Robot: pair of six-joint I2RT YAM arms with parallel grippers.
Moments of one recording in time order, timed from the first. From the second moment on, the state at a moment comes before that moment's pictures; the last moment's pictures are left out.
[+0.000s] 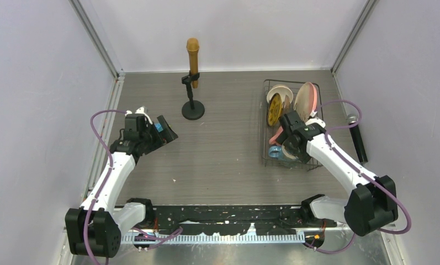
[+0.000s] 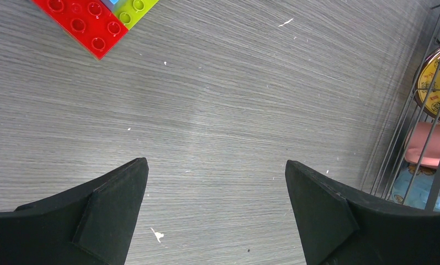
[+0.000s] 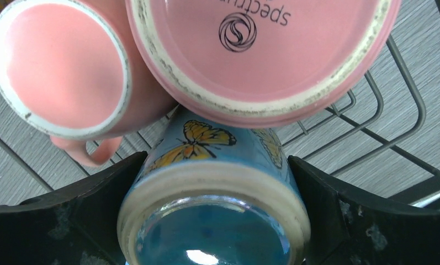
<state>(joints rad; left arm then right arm) -0.07 1.03 0.75 -0.48 0.17 -0.55 0.37 1.24 0.90 -0.90 0.48 1.08</state>
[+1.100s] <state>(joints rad) -0.07 1.03 0.75 -0.48 0.18 -0.55 0.37 0.93 1.06 -1.06 0.45 0.96</state>
